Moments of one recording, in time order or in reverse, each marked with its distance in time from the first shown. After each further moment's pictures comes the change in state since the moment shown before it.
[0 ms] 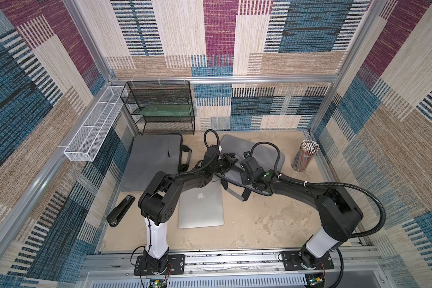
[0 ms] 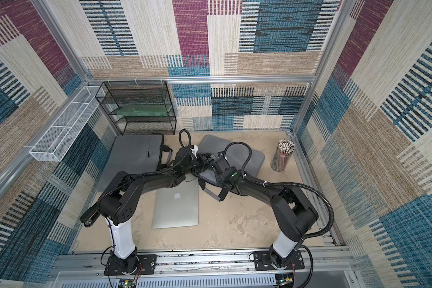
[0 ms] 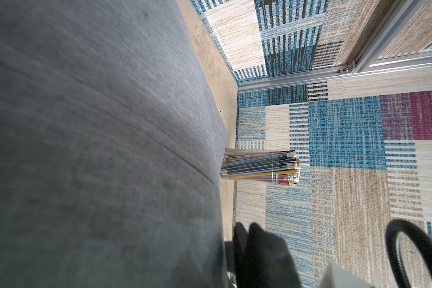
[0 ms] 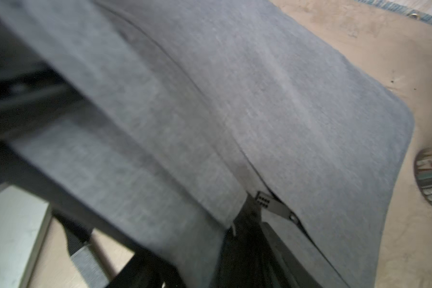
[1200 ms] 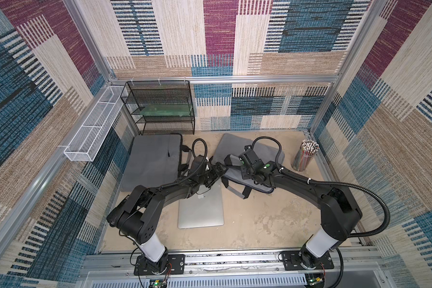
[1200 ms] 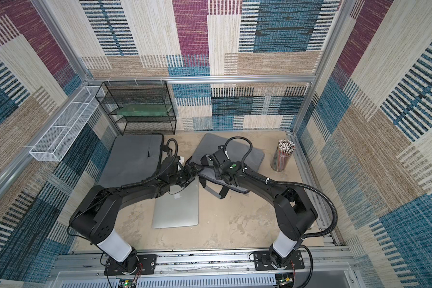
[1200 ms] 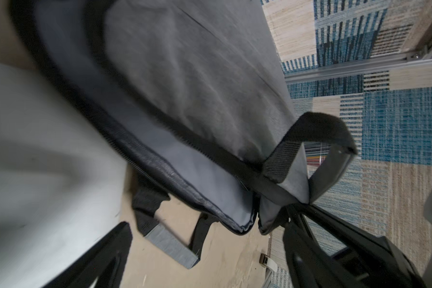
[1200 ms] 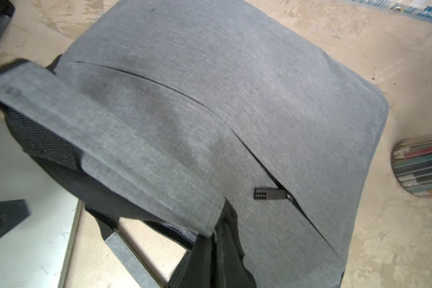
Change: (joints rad) left arm 0.045 -0.211 -0.252 -0.135 -0.024 0.110; right arm 0.008 -0.021 0.154 -0.219 -0.056 0.074
